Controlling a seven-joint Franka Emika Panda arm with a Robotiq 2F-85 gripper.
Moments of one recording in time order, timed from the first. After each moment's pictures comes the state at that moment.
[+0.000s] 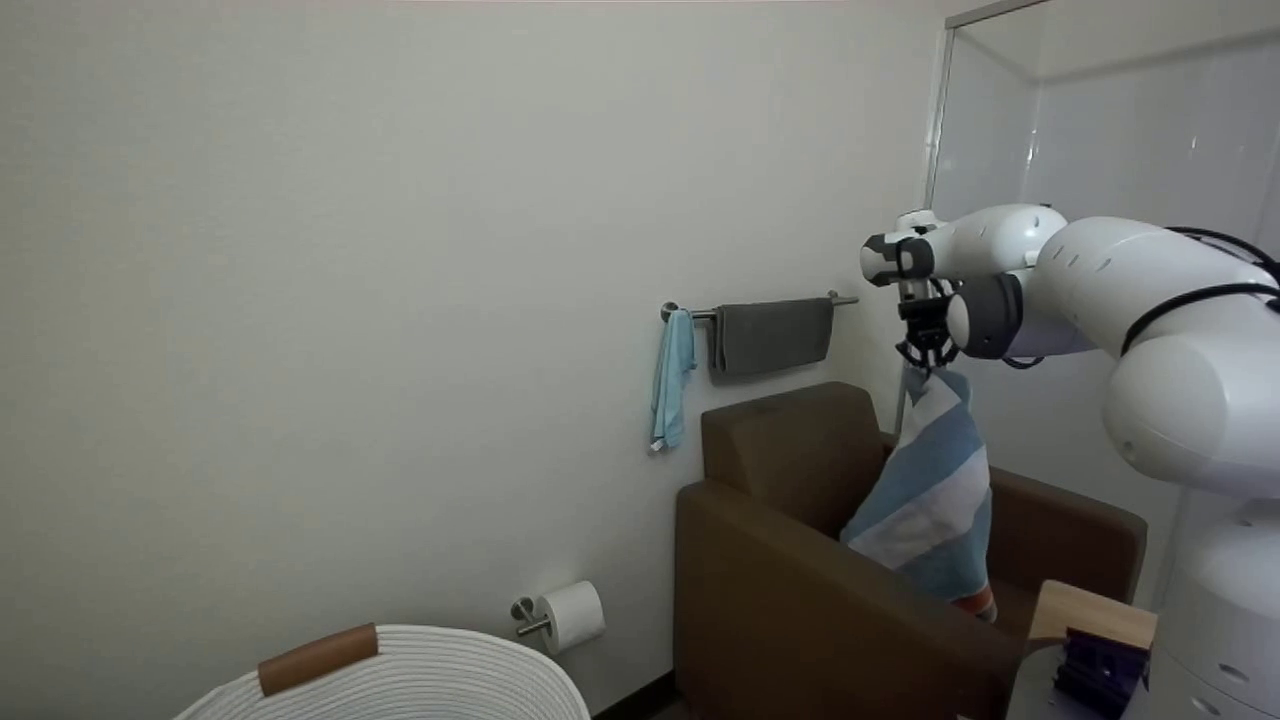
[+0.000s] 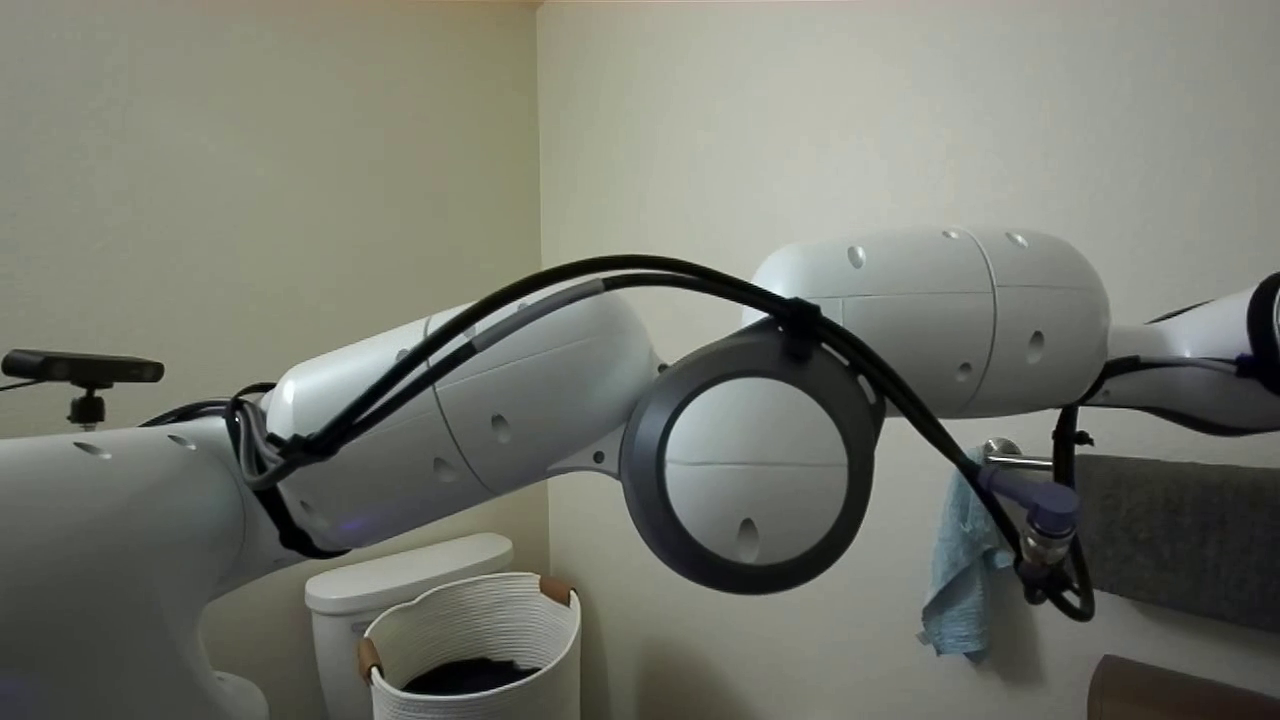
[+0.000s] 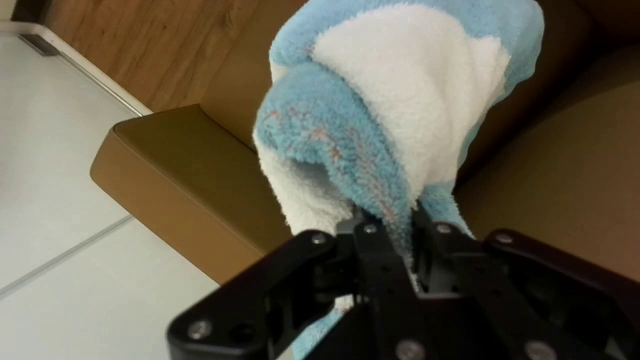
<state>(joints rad) -0.96 1.25 -0.16 -0.37 -0.07 1.55 0.17</state>
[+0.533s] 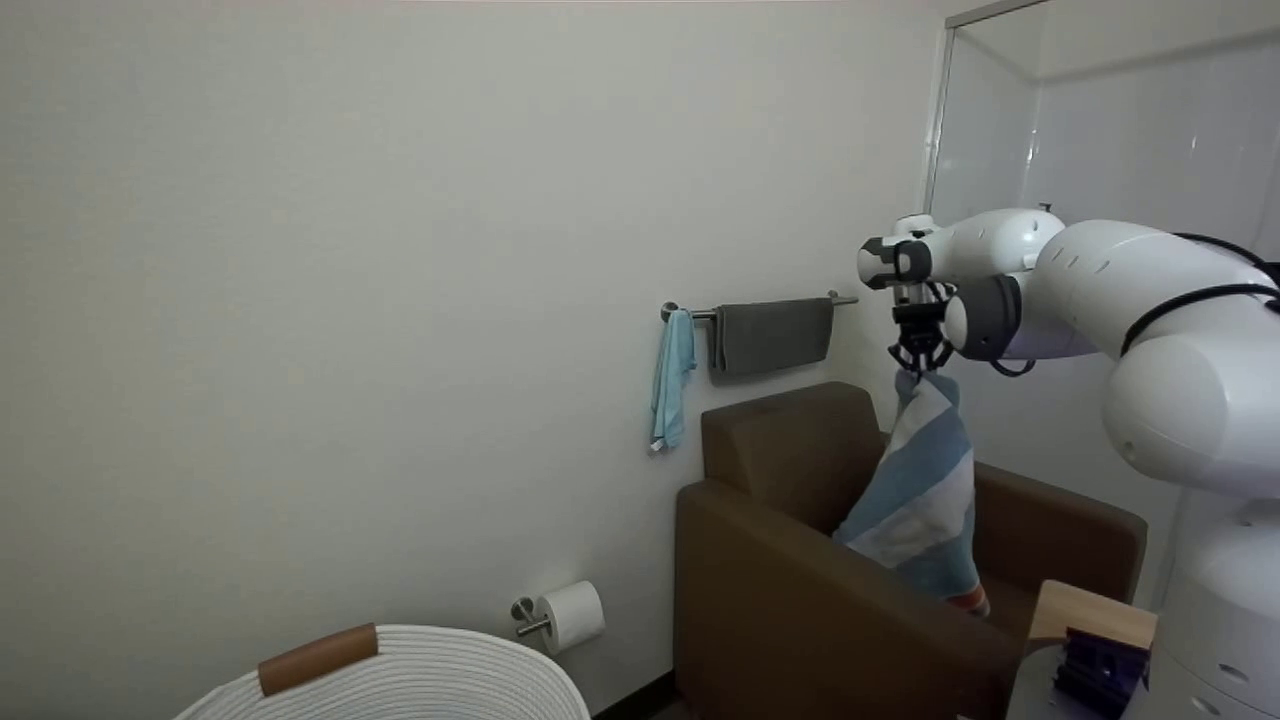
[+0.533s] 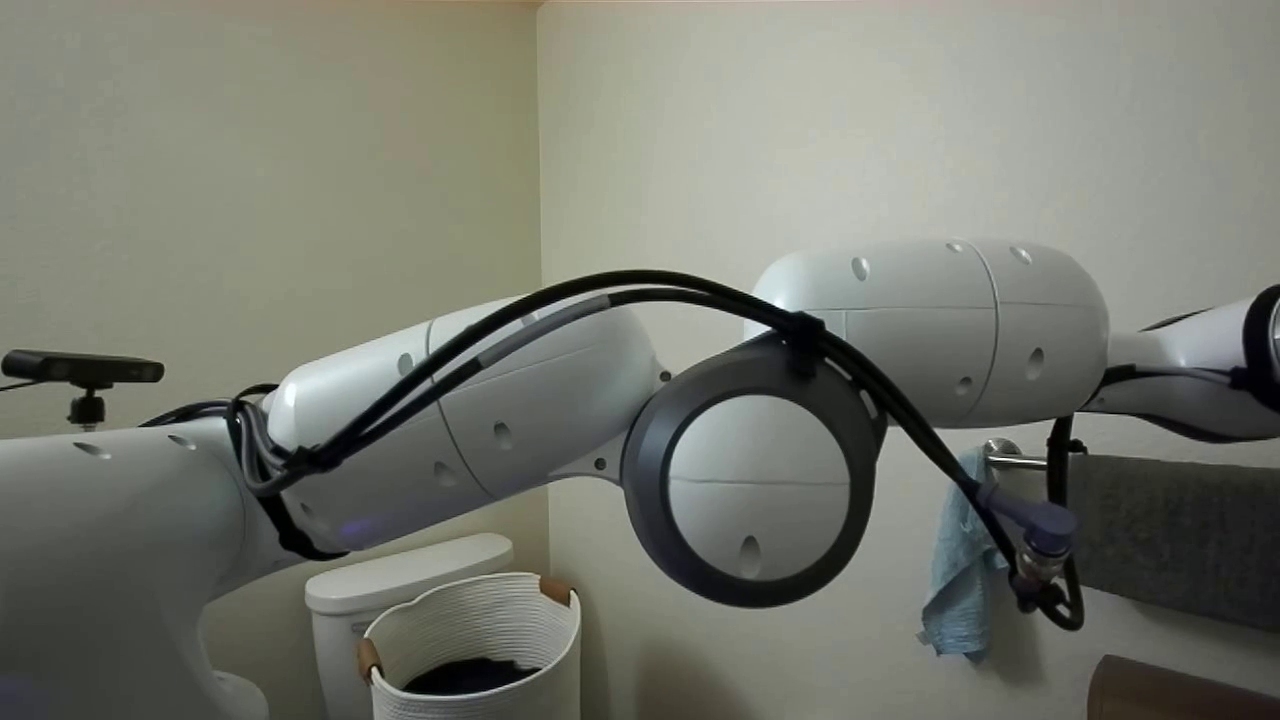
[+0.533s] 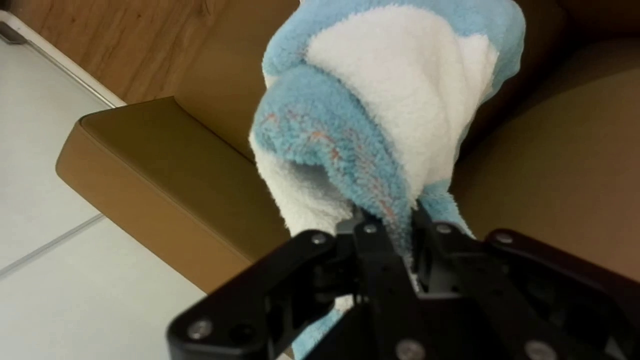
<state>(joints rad) -0.96 1.26 -0.13 -0.37 -0.06 1.58 0.17</state>
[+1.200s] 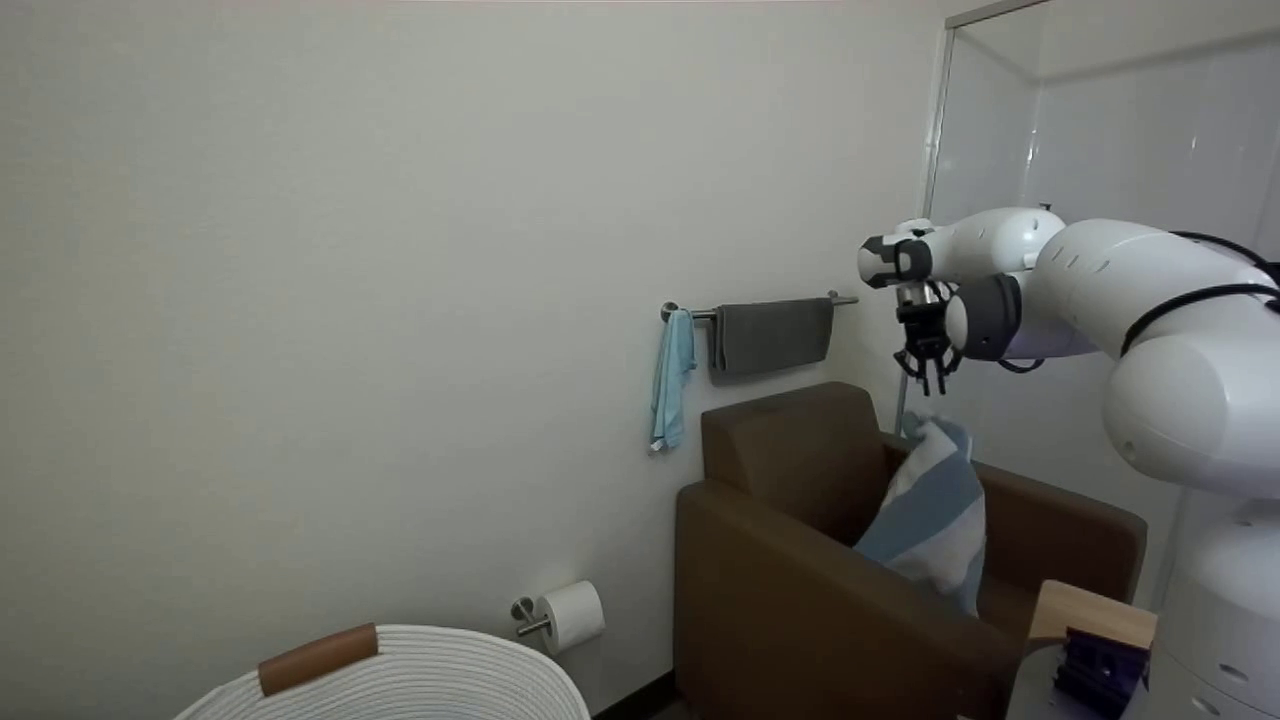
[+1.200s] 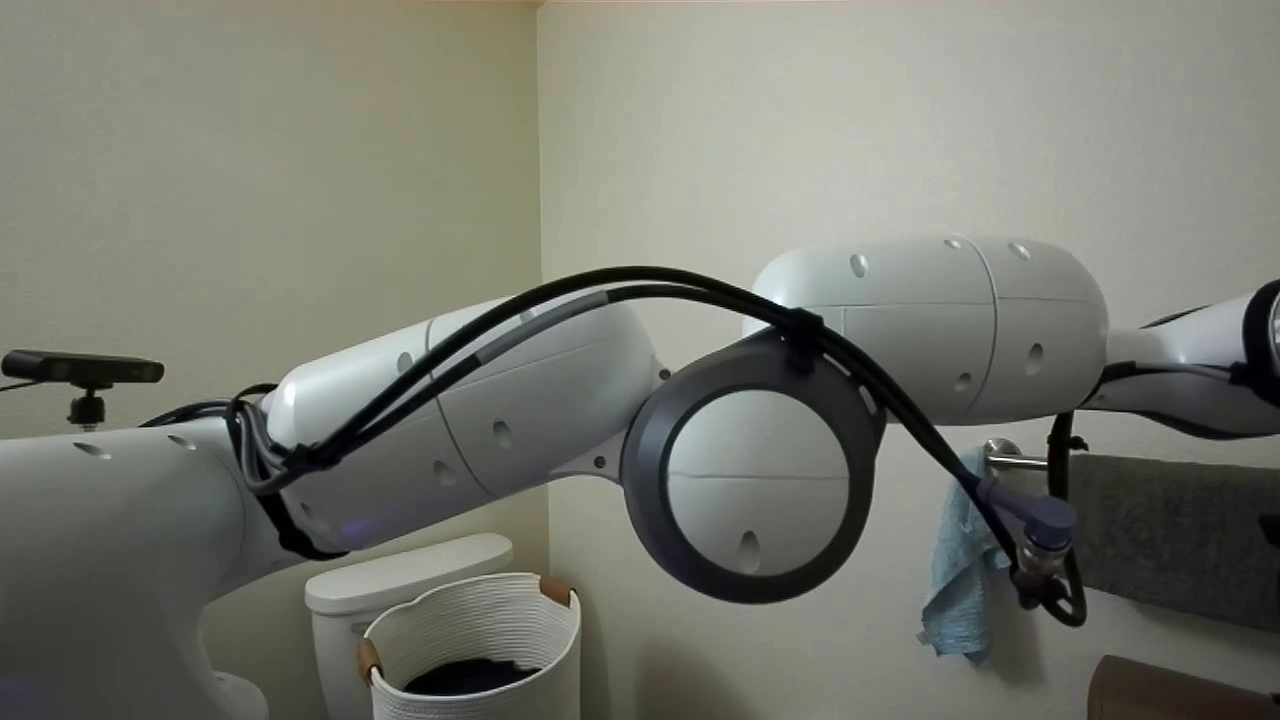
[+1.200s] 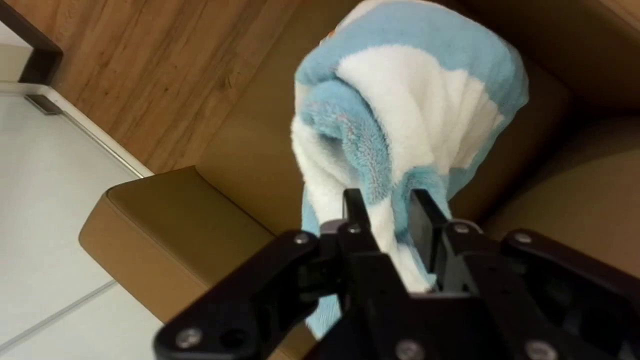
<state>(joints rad) -0.96 1.25 -0.14 -0.37 -0.06 1.41 0.17</state>
